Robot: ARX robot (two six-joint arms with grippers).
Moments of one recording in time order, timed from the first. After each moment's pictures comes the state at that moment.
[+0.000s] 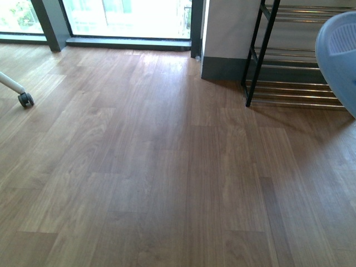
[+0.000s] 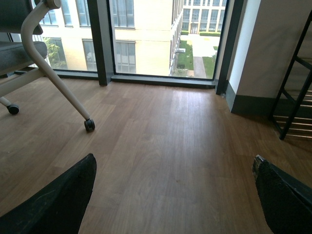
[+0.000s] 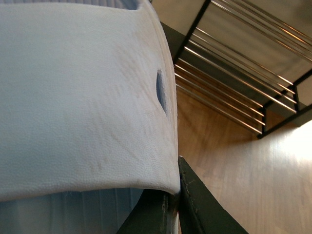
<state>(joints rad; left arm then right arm) 0.00 0.02 0.01 0.00 0.00 0.00 -0.33 1.26 0.45 0.48 -0.25 -0.51</state>
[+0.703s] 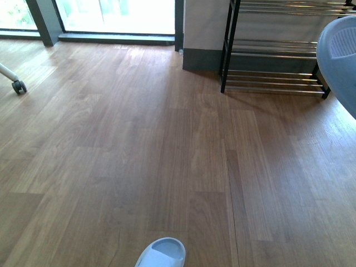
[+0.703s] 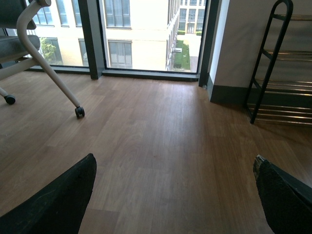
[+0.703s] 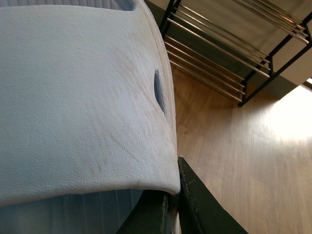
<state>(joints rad) 0.00 0.02 0.01 0.00 0.00 0.00 -0.33 1.26 0.45 0.48 -0.25 -0.51</state>
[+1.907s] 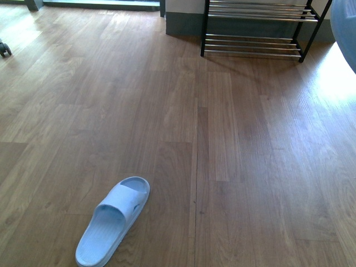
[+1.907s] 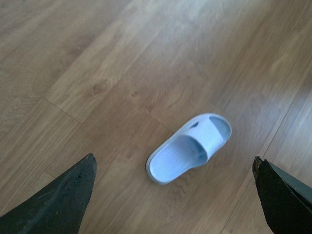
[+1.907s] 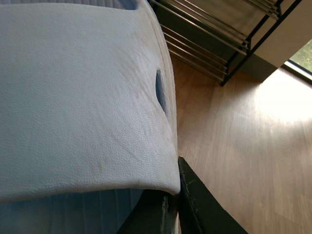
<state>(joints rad) 0.13 1.32 0.44 0.03 0.00 -0.43 -0.33 1.26 0.45 0.48 -0.25 -0.51</state>
